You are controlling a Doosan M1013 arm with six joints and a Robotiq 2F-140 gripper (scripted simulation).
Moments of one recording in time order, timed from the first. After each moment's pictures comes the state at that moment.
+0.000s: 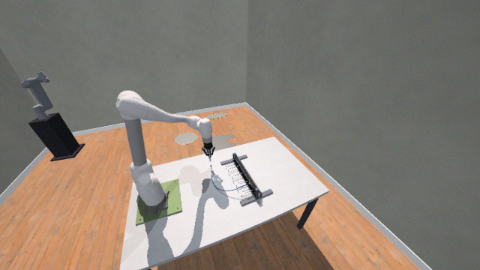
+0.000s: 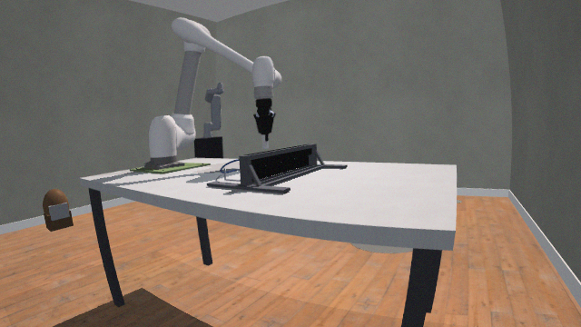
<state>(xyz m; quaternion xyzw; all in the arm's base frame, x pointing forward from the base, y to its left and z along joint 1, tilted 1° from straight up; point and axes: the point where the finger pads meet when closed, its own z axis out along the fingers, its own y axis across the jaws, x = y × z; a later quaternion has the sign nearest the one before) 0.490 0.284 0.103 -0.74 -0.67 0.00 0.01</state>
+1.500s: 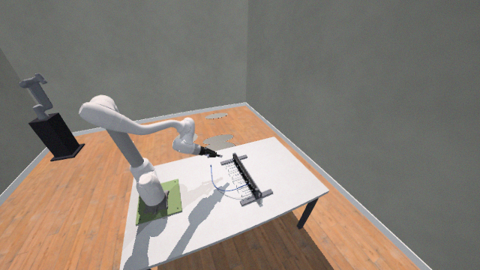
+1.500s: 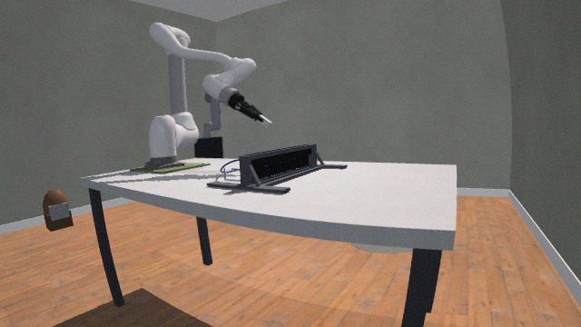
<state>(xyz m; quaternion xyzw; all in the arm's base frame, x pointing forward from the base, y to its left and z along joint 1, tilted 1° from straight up) 0.569 0.189 0.195 -0.89 -0.05 -0.46 0.04</state>
